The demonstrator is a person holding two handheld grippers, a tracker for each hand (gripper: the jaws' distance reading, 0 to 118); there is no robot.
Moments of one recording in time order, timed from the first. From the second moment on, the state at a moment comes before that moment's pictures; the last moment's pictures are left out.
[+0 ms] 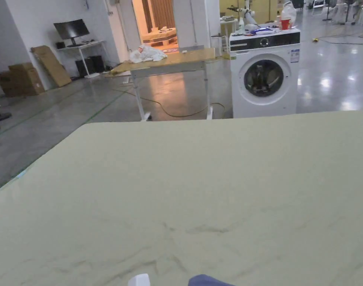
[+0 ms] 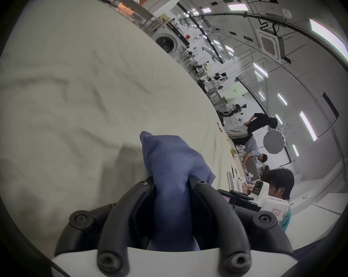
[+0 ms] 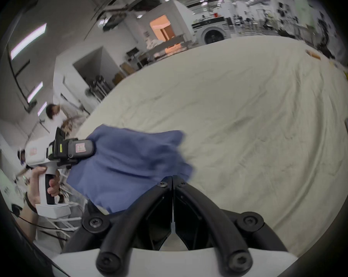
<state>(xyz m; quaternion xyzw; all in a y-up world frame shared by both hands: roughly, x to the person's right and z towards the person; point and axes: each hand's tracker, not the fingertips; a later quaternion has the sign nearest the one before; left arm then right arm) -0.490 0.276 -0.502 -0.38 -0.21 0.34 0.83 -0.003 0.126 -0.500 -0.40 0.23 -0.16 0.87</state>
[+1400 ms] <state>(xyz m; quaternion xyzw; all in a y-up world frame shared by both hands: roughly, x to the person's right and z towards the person) -0.290 0.386 -0.273 0.05 0.07 -0.07 0.99 0.036 0.293 -0.414 -0.03 0.12 -0.02 0.99</state>
